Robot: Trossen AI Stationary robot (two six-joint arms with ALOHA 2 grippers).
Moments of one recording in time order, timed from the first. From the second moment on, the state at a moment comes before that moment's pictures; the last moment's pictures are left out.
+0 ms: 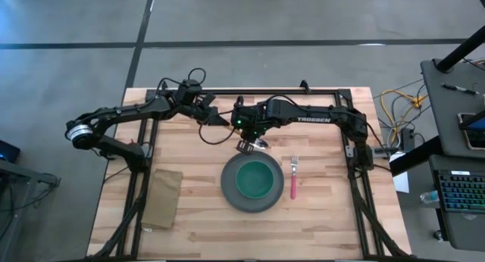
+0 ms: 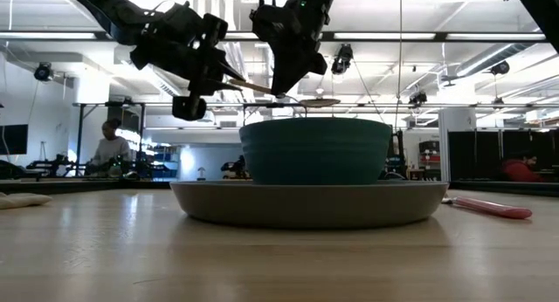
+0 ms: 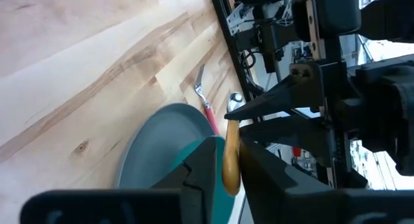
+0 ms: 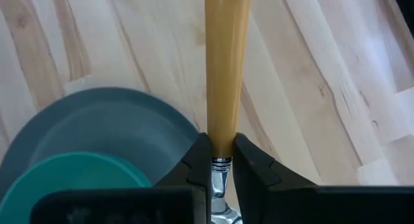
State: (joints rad) left arm 0.58 1.32 0.81 -0.01 0.70 -0.88; right arm -0.11 2.01 1.93 -1.06 0.08 0.24
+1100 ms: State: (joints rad) left arm 0.58 1.32 0.81 0.04 0.67 -0.88; right arm -0.13 2.01 1.92 -1.04 0.05 0.25
